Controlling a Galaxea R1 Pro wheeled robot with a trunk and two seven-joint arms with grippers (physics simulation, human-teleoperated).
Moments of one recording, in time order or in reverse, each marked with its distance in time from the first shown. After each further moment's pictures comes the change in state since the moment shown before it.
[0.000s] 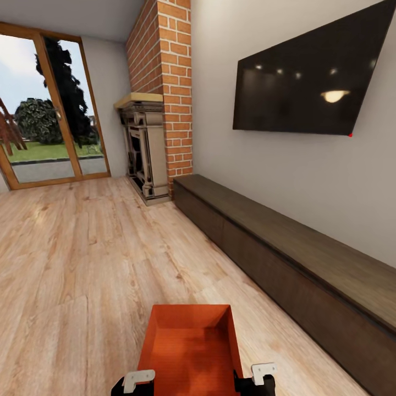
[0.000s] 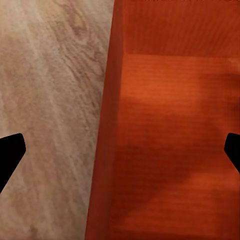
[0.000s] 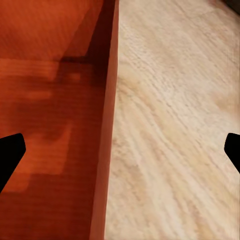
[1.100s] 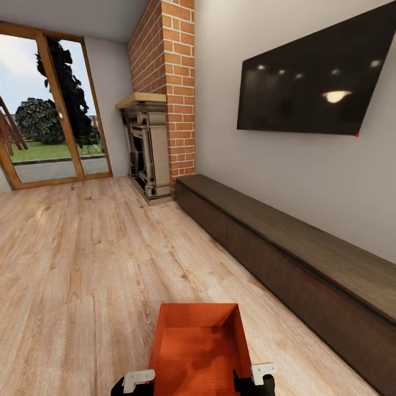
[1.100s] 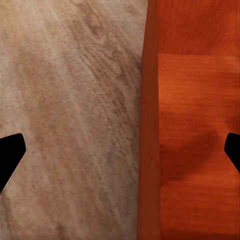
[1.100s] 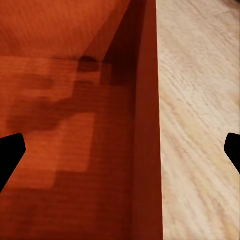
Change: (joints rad) left arm 0.000 0.000 0.001 0.000 0.000 -0.001 0.000; right arm 0.000 0.000 0.004 0.000 0.002 0.000 0.000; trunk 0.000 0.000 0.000
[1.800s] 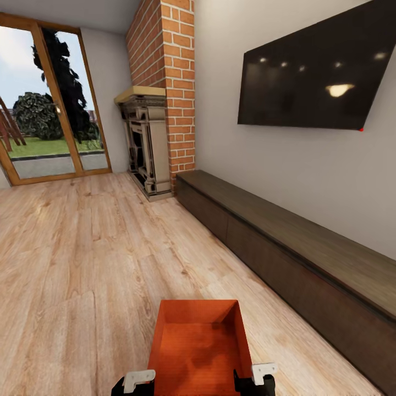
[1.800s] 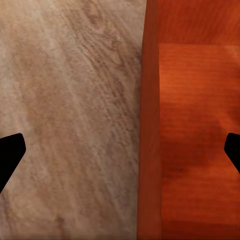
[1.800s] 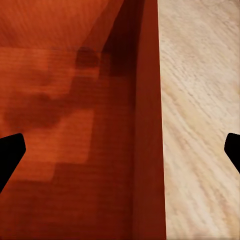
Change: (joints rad) left arm 0.000 0.000 -0.004 0.000 0.000 0.000 0.000; right arm 0.000 0.000 -0.004 0.000 -0.004 -0.001 0.000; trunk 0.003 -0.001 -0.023
